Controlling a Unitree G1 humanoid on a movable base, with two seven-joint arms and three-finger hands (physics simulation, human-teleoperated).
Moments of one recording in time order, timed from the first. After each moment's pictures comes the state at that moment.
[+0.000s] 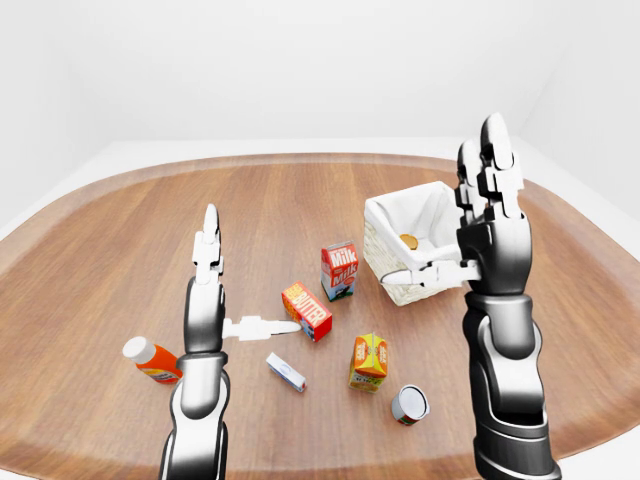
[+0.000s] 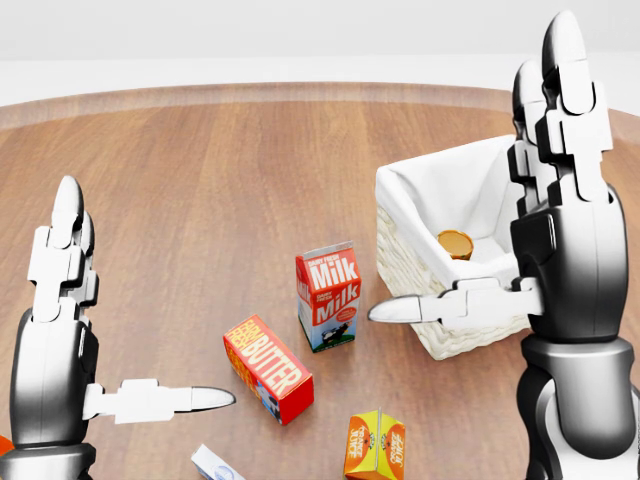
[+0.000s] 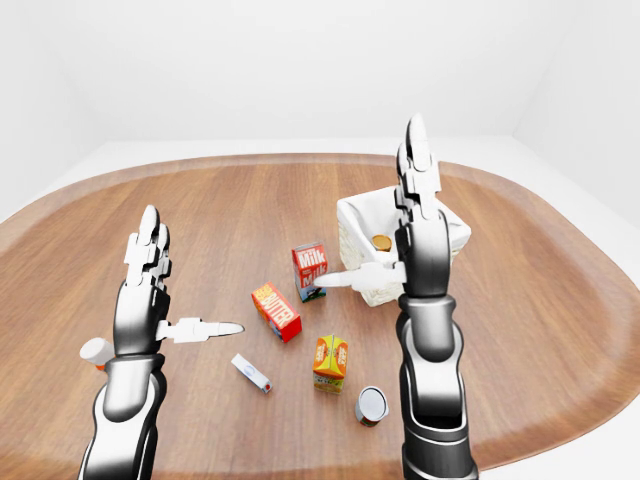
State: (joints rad) left arm 0.10 0.01 0.01 -0.42 0.28 -0.09 0.03; right arm -0.20 -0.07 -0.08 -0.45 -0.10 -0.06 0.05
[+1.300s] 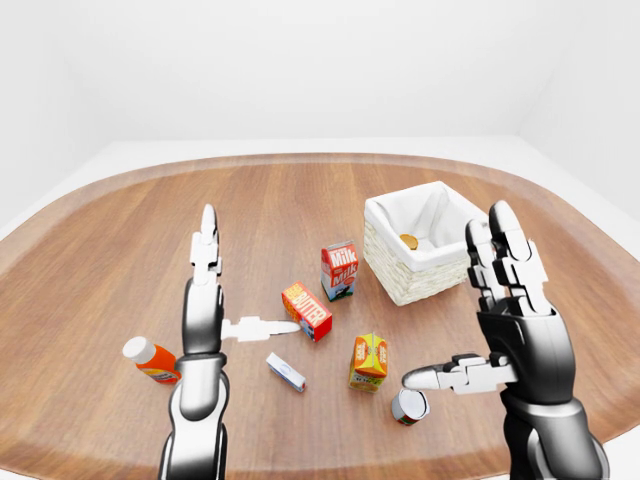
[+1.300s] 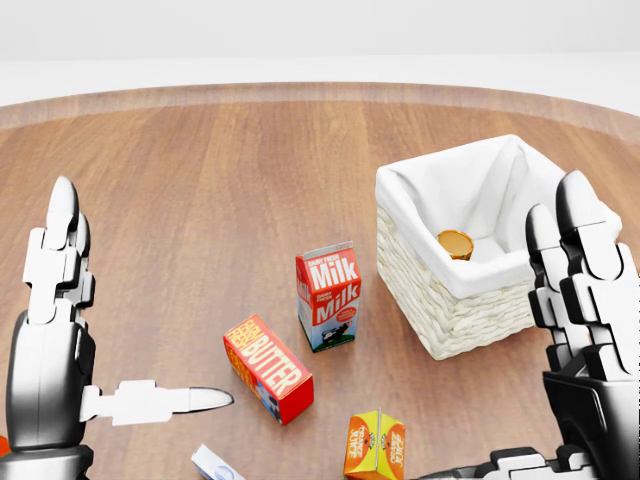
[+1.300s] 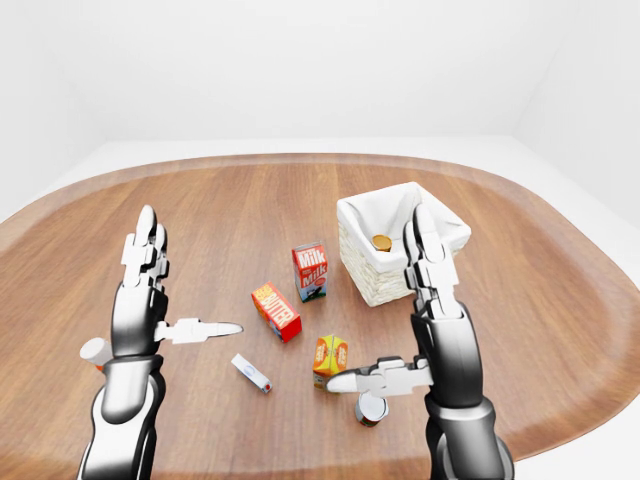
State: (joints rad) left arm 0.11 0.01 0.01 -0.43 0.28 -0.09 0.04; right arm 0.33 0.02 -0.08 -0.80 -0.06 -0.09 0.26
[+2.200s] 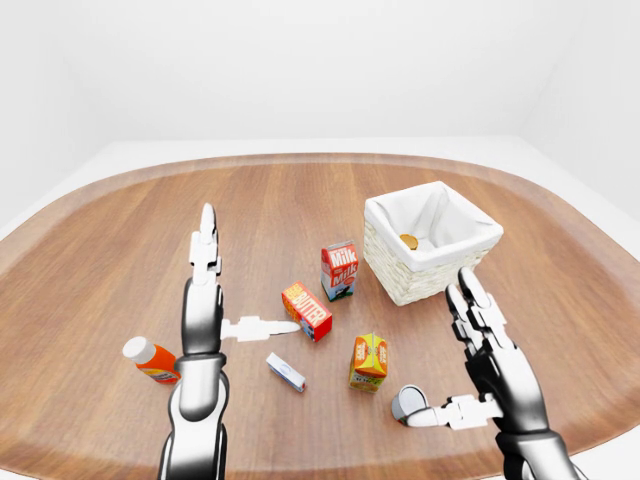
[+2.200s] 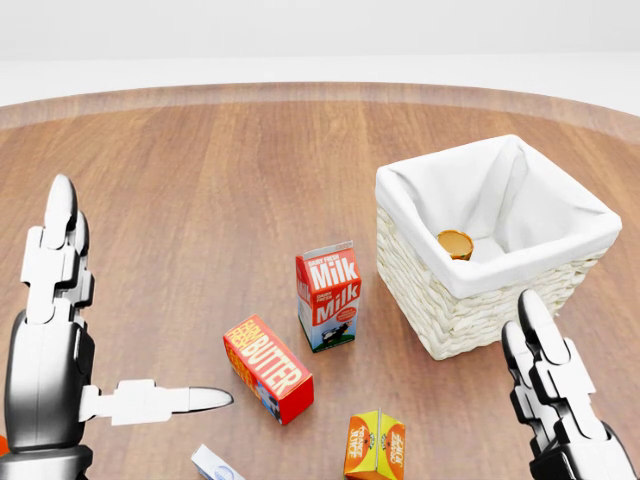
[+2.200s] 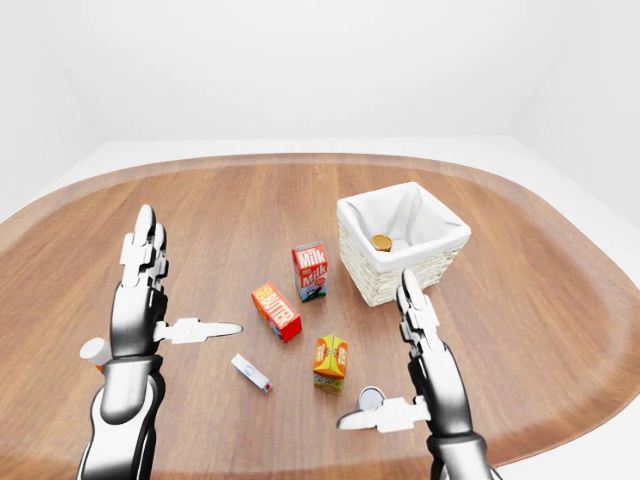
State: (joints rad) left arm 0.11 0.01 0.01 -0.44 0.28 -0.09 0.04; right arm 0.55 0.07 -0.12 -0.66 -0.03 -0.09 0.36
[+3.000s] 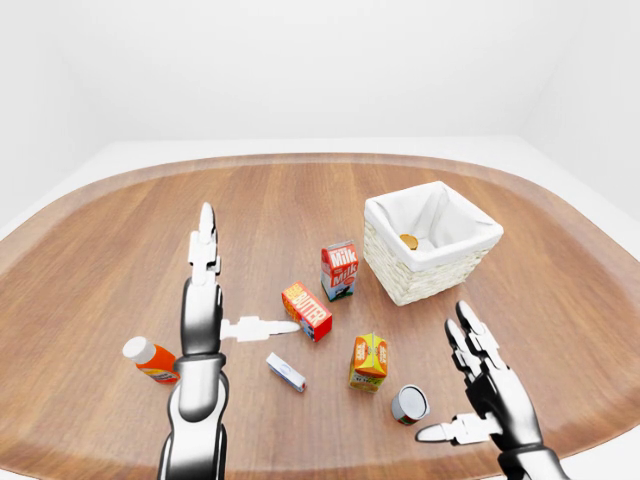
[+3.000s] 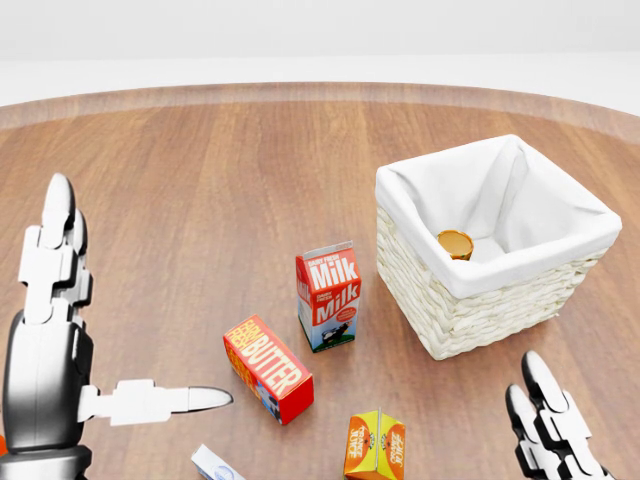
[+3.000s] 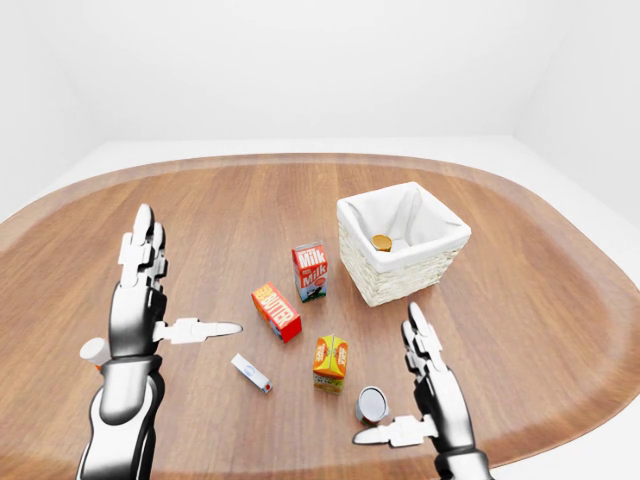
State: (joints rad) left arm 0.11 0.01 0.01 -0.45 0.28 -0.09 0.04; right arm 0.56 0.13 -0.26 -0.44 0.01 -0.09 0.50
